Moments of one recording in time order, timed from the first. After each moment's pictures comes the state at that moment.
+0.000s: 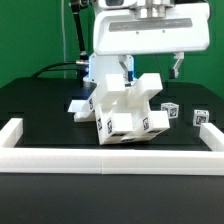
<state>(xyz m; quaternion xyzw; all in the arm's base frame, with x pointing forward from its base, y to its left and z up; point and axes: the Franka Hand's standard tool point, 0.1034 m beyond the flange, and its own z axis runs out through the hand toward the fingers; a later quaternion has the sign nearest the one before) 0.523 0.034 0.110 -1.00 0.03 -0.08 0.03</state>
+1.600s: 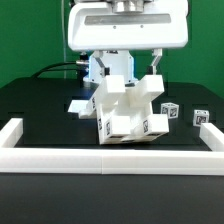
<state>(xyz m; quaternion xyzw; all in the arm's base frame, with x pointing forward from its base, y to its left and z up) 0.548 -0.007 0.121 -1.00 -0.01 -0.09 0.02</state>
